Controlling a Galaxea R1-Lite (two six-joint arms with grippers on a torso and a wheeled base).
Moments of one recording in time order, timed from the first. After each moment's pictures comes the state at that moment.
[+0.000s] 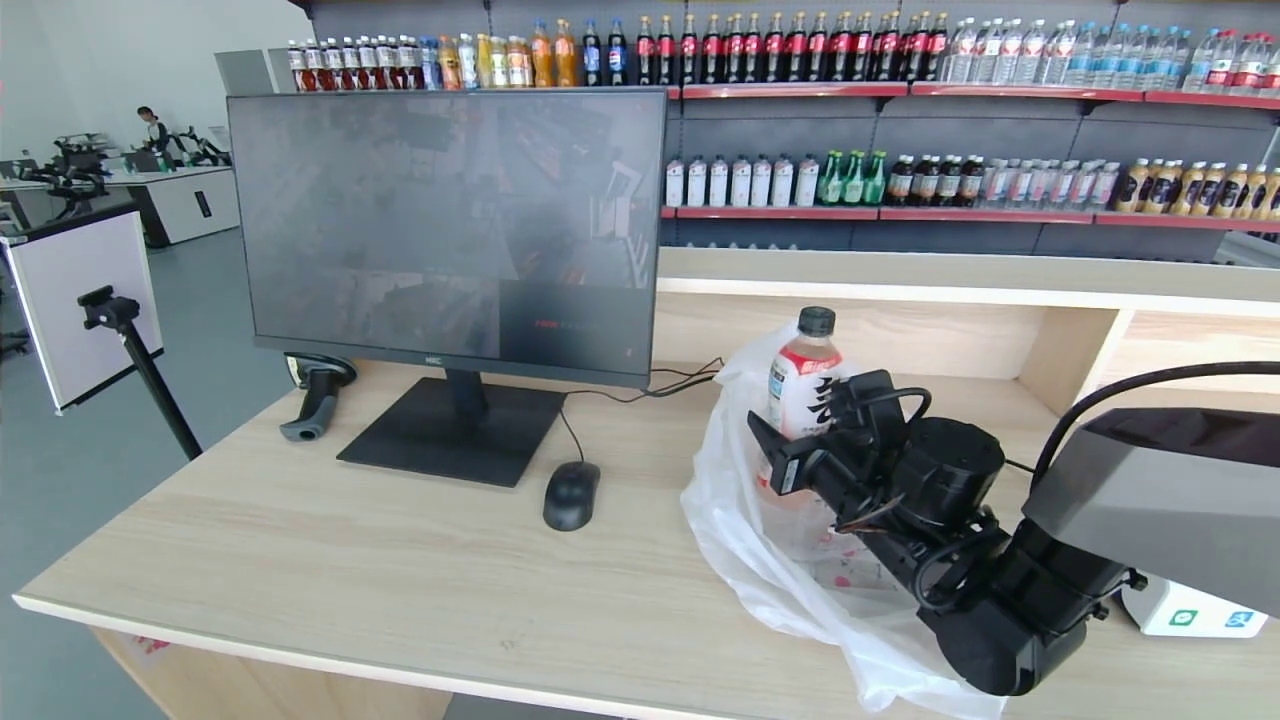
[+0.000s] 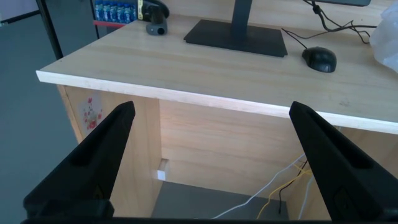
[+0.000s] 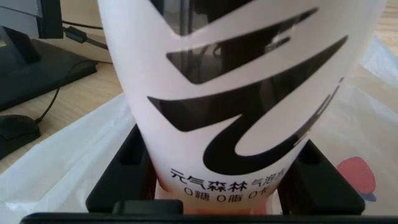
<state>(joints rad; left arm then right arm) 0.00 0.00 0.00 0.00 0.00 0.00 0.46 2.22 -0.70 -1.58 -0.11 -0.03</state>
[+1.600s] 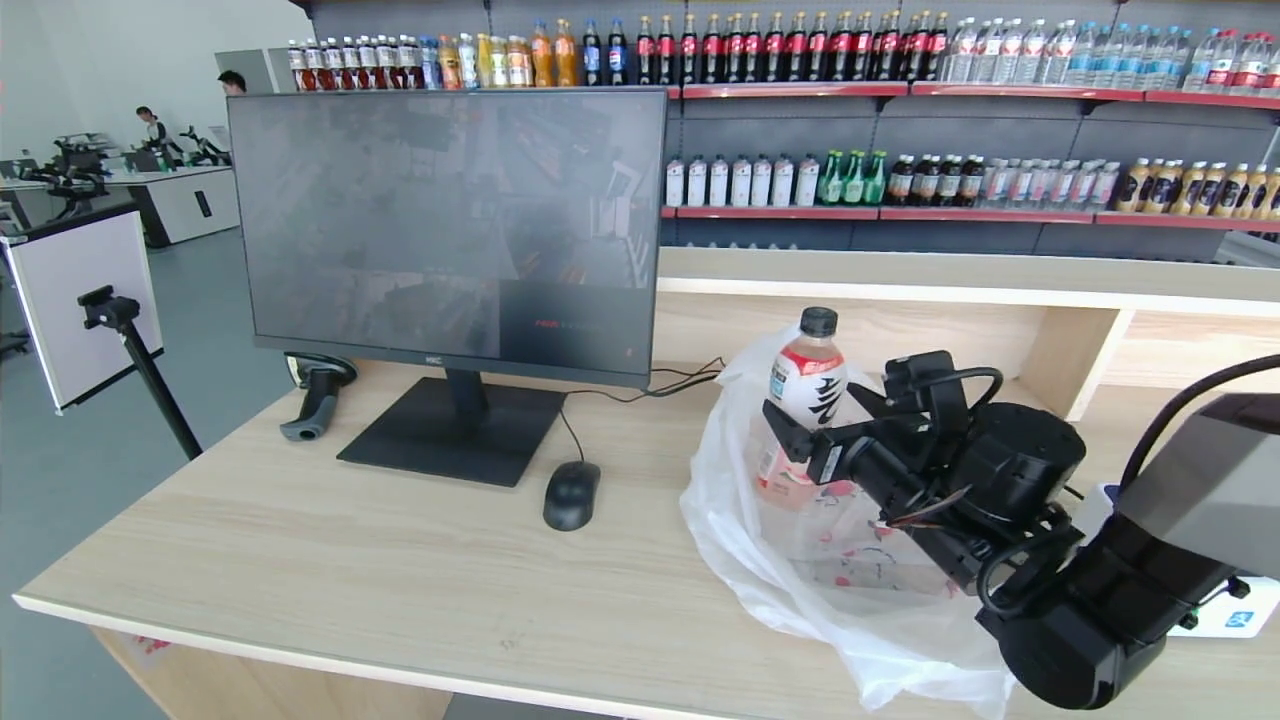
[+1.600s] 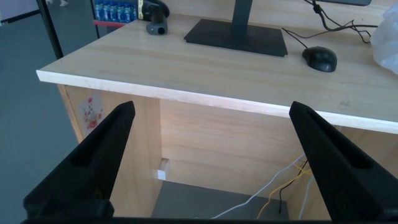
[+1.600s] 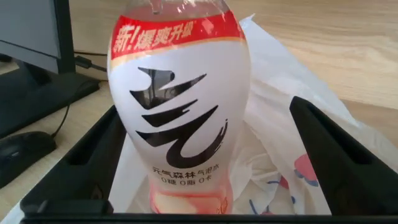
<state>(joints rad) 0.00 0.00 0.00 0.00 0.00 0.00 0.43 2.07 -0.59 -1.57 -0.11 0.01</state>
